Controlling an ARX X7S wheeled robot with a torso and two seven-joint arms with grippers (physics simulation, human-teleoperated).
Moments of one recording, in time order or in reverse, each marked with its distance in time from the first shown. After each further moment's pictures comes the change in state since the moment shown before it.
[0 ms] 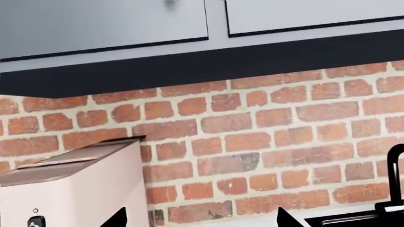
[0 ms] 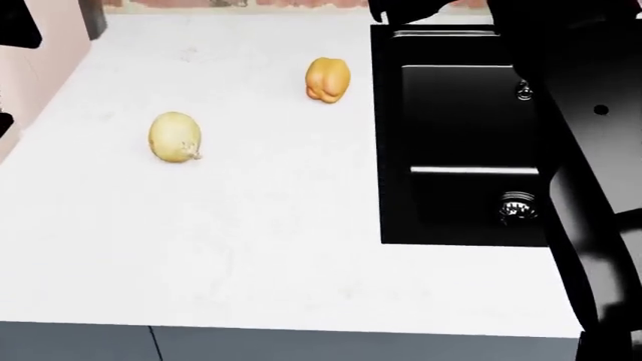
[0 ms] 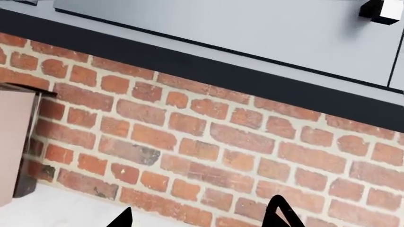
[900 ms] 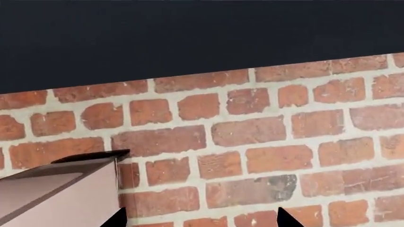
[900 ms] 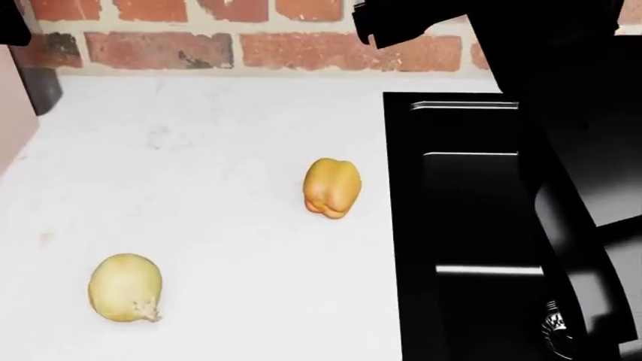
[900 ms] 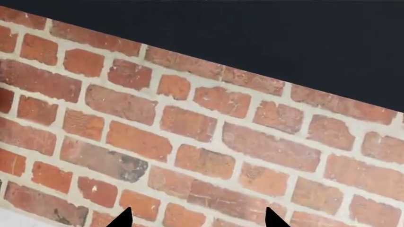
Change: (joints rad) left arm 0.003 -0.015 -0.014 0.012 -0.021 0.000 -0.010; right arm -0.019 0.004 -0.024 -0.015 0.020 0.015 0.005
